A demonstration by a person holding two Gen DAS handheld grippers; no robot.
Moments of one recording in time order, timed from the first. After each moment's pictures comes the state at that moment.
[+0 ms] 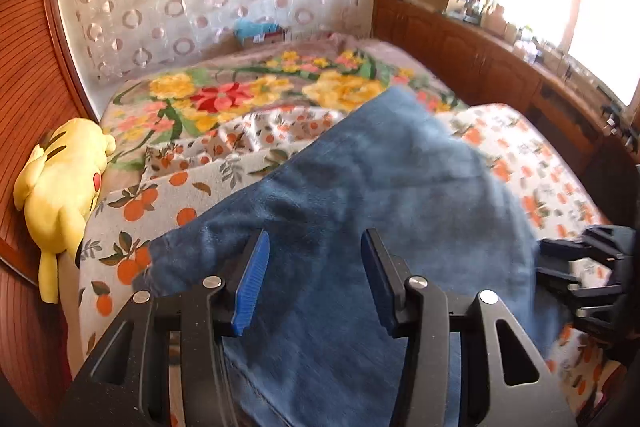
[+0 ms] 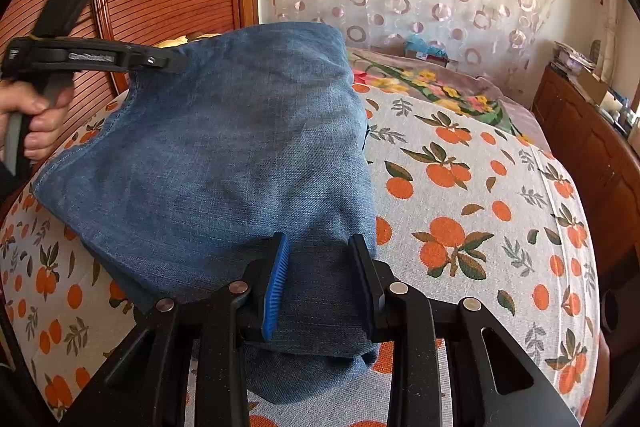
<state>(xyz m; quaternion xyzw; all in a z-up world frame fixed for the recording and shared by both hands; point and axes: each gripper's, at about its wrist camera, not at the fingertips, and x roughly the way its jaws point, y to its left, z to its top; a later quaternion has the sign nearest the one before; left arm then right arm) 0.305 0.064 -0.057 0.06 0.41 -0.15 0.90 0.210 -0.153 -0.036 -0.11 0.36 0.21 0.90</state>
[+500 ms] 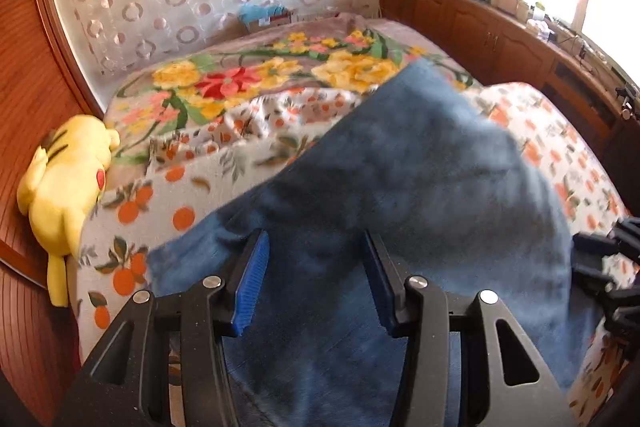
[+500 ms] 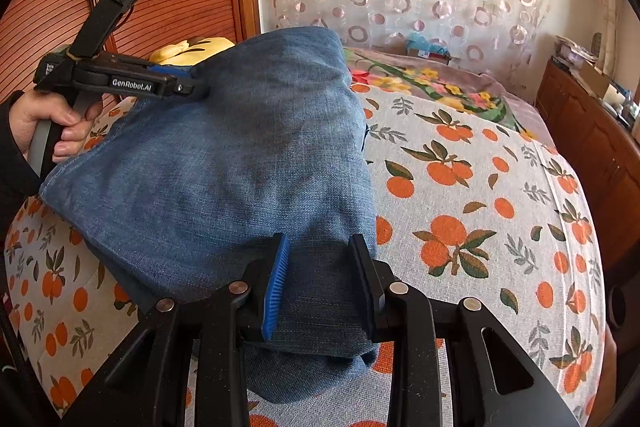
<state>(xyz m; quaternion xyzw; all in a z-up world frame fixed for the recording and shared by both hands) 0.316 0.049 -0.063 0.08 0.42 -0.14 0.89 0.214 -0.160 -0.034 -0.09 0.35 0.22 0.90</state>
